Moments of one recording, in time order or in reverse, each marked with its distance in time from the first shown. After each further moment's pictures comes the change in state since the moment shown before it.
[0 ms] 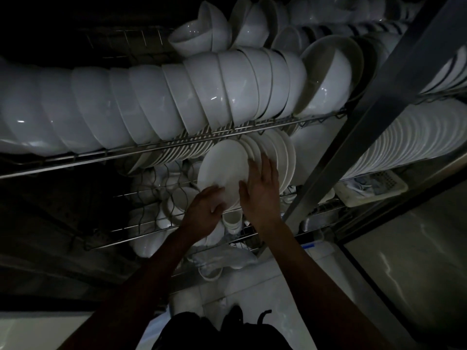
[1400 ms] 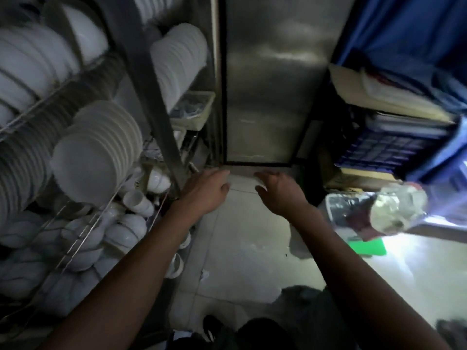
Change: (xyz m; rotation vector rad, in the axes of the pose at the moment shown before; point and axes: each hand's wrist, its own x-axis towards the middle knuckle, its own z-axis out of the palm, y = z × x) left_hand -0.156 0.144 0.047 0.363 -0.701 0.941; right_hand -0.349 -0.036 -0.132 -0.341 -0.018 0.864
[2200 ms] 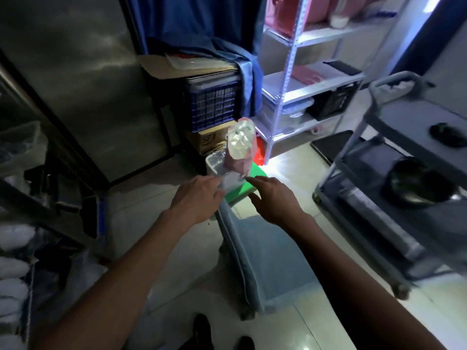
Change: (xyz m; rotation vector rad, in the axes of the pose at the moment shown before) left_hand -0.160 0.285 0.082 0.068 -0.233 0.590; right_hand -0.399 0.079 -0.026 0.054 0.265 0.603
